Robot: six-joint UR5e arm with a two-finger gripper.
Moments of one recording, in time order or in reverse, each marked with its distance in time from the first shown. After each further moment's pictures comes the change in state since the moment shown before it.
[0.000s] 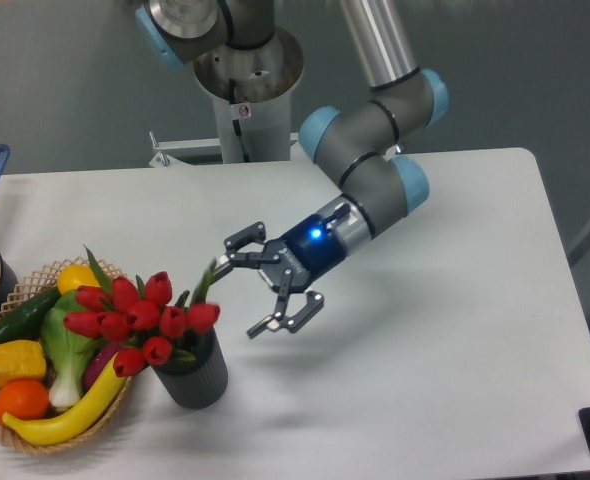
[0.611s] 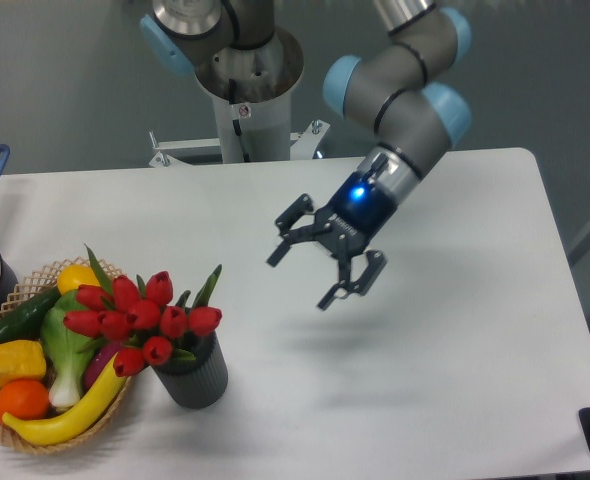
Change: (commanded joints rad) arm 0.110 0.161 0.034 -0.003 0.402 -0.041
